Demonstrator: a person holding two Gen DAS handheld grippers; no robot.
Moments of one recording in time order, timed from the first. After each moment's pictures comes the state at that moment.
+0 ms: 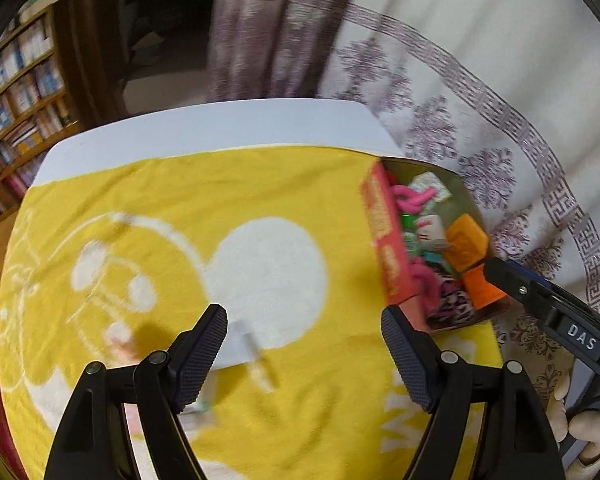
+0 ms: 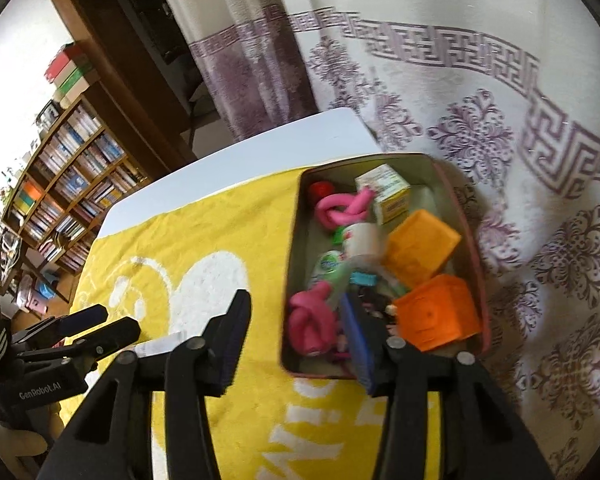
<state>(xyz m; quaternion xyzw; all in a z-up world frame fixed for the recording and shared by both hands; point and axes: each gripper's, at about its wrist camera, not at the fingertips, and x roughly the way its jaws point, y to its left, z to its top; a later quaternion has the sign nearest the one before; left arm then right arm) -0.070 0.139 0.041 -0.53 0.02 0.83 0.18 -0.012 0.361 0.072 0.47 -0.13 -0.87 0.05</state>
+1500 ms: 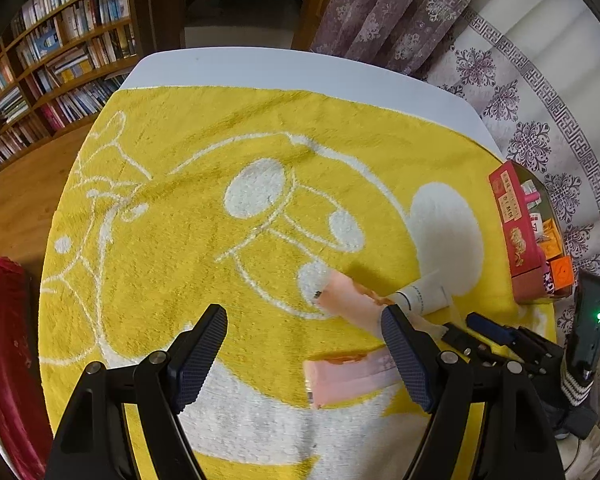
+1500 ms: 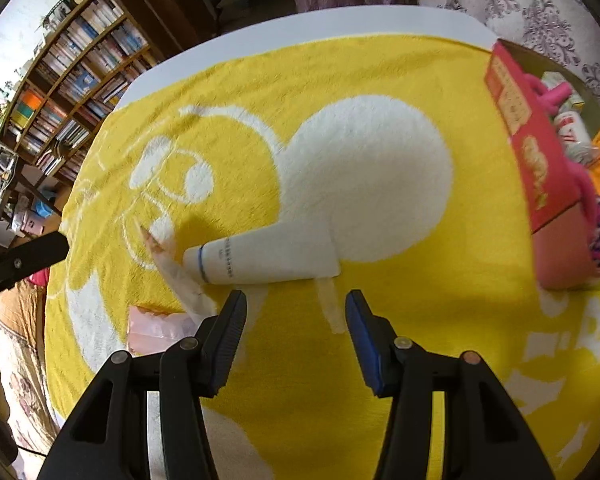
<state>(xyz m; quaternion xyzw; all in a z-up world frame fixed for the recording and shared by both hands) -0.098 -0.063 -0.003 -0.59 -0.02 0.80 0.13 -0.008 0.153 -0.044 0.59 -0.07 -0.80 0.10</state>
